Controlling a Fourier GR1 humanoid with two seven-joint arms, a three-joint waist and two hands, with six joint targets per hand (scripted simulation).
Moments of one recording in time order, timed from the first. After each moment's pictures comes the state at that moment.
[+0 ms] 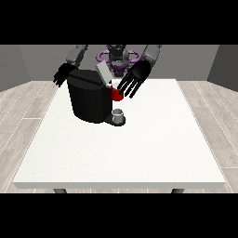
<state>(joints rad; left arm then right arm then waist) -1.17 0.48 0.07 -0.61 -0.75 -0.21 -0.19 -0.31 -0.04 -0.06 -1.37 -0.04 -0.17 -0.08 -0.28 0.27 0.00</state>
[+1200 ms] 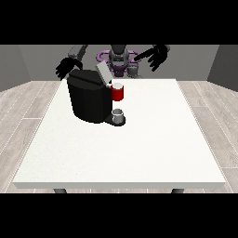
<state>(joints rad) -0.91 0.22 0.27 -0.68 -0.47 -0.22 -0.21 -0.13 -0.07 -0.15 -1.26 -0.09 -0.18 -0.12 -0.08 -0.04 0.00</state>
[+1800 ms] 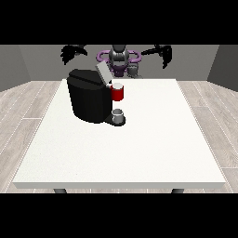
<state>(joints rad) -0.63 0.10 0.36 -0.72 -0.30 -0.24 -0.24 -0.07 -0.13 -0.10 -1.37 -0.08 -0.09 -0.06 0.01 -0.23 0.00</state>
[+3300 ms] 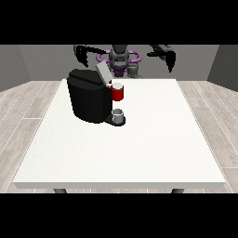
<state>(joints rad) -0.32 0.03 0.24 -1.22 -0.04 -0.27 -0.09 -0.37 -0.17 -0.07 -1.33 -0.07 0.06 0.00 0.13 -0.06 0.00</state>
